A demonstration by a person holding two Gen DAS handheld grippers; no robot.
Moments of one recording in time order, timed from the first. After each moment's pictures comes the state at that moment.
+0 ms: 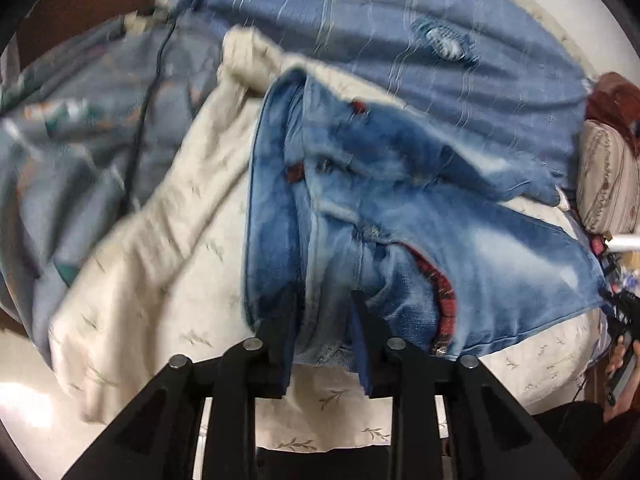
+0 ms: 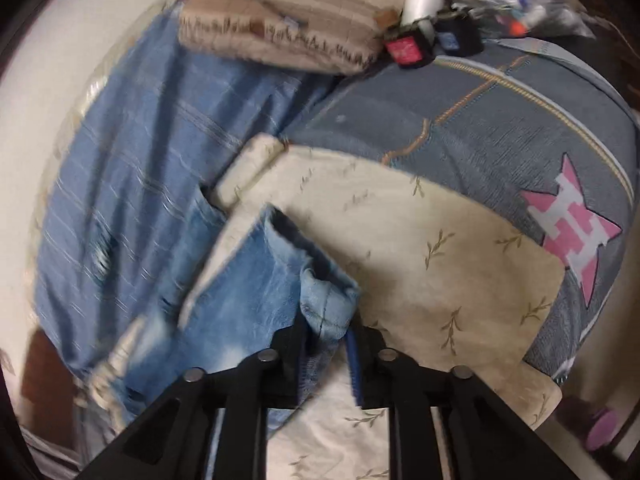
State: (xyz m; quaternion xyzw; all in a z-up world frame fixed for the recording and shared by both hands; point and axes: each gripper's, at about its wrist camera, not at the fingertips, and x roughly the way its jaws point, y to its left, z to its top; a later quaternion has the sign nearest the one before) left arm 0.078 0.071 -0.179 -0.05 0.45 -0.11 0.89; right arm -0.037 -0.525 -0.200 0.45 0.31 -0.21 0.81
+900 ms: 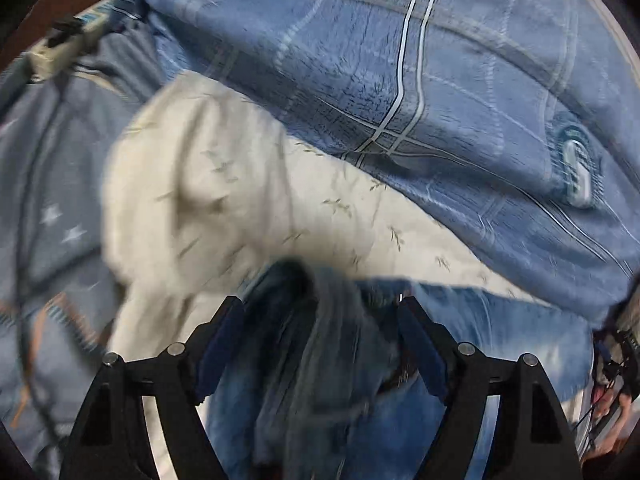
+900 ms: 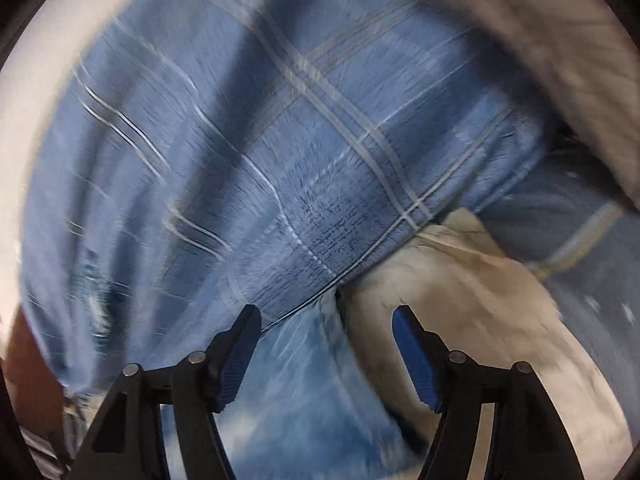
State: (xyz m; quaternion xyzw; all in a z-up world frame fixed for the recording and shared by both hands) left arm 0.393 0.041 -0.174 -0.14 0.50 -0.05 0.85; right arm 0.302 -0.554 -0.172 0.35 0.39 -0.12 0.84
